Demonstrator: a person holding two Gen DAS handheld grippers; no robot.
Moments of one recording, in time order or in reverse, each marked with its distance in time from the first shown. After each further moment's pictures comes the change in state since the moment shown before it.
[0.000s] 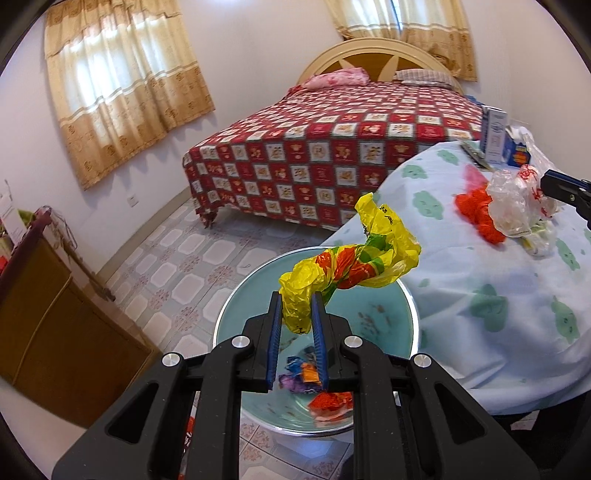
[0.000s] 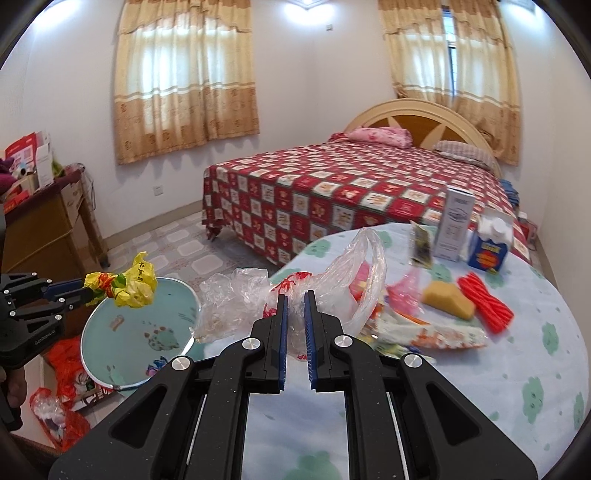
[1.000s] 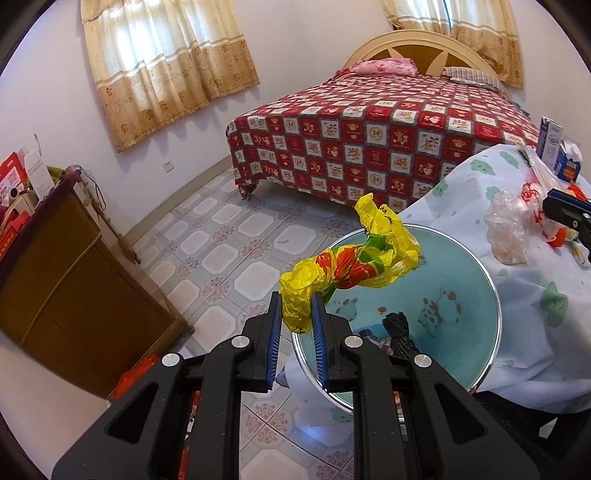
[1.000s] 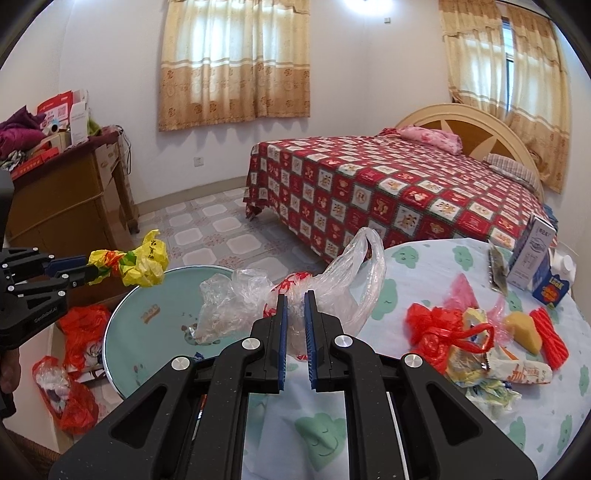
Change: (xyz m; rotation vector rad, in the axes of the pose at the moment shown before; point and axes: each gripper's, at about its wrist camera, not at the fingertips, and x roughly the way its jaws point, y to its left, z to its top) left arm 0.020 0.070 -0.020 -0.113 0.079 0.109; right arm 0.056 0.089 0.009 -0.140 0.063 0.120
